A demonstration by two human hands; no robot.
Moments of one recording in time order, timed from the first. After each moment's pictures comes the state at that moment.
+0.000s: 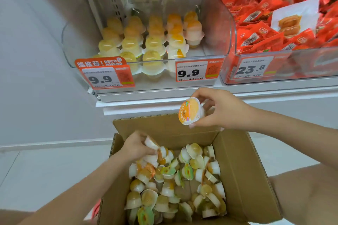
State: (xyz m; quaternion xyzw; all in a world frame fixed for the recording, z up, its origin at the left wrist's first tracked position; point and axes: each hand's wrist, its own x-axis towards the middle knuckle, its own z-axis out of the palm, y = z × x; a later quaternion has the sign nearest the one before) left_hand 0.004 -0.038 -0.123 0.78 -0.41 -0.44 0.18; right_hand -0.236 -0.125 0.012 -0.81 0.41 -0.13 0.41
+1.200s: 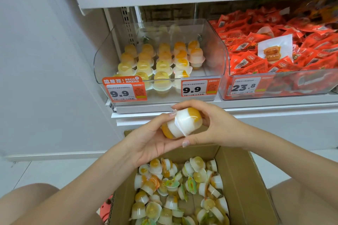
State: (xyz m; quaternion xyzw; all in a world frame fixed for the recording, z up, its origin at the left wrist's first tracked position) left_hand -0.052 -0.014 0.042 0.41 -0.17 -0.76 0.48; right_hand -0.224 -0.084 0.042 -0.79 0.28 -0.21 0.50
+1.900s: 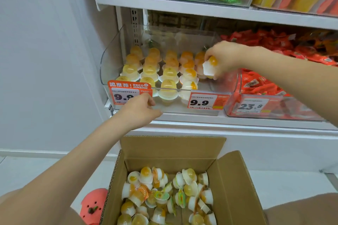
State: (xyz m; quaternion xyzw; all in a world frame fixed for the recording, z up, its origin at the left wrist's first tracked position) left_hand 0.017 -0.076 0.043 0.76 -0.55 -0.27 0.23; right_hand -0.177 -0.263 0.137 -0.90 0.42 0.10 -0.10
